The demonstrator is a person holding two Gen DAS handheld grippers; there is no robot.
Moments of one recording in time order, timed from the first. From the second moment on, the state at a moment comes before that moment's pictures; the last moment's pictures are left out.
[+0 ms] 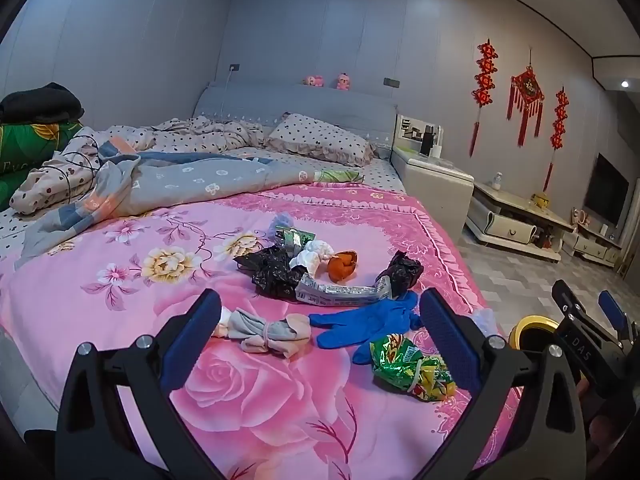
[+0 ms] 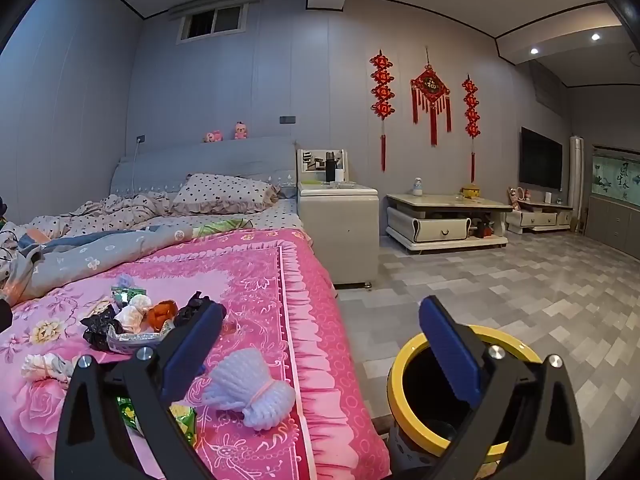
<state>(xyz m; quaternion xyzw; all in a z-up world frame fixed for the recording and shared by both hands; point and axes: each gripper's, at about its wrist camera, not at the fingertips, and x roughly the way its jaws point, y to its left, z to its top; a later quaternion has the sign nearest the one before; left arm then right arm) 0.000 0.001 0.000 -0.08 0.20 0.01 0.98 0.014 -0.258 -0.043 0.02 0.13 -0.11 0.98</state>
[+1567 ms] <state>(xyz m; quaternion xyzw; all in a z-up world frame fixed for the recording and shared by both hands) 0.004 0.000 -0.017 -0.10 0.21 0.01 0.97 0.018 -0.256 -0.050 0.02 0.15 -0.11 0.98</state>
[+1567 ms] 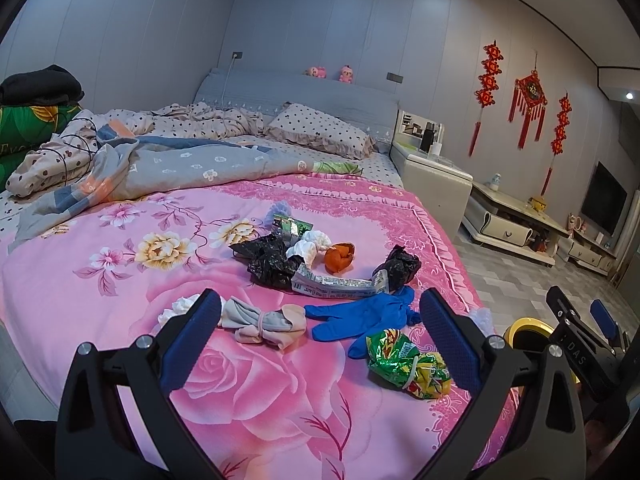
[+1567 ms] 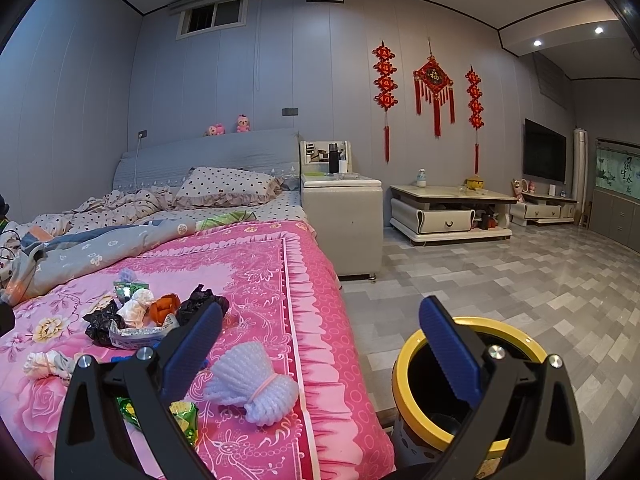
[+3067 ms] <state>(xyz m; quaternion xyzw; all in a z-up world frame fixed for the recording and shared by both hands) 0.003 0.004 -0.023 -0.10 0.22 0.01 0.97 0.021 -0.253 -0.057 0.03 0.16 -0.10 0.98</state>
